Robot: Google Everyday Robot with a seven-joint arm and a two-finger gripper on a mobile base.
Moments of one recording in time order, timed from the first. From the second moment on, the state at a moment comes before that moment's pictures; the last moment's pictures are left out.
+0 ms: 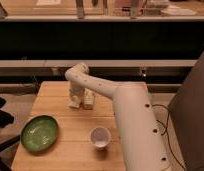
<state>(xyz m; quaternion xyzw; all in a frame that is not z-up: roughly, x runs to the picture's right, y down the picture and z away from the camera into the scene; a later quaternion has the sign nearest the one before) -0.124 0.068 0.958 -0.20 -0.24 -0.52 0.79</state>
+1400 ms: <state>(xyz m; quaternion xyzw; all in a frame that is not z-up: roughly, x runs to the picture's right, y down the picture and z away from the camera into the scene) -0.065 0.115 0.910 -0.21 -0.25 -0.49 0.81</state>
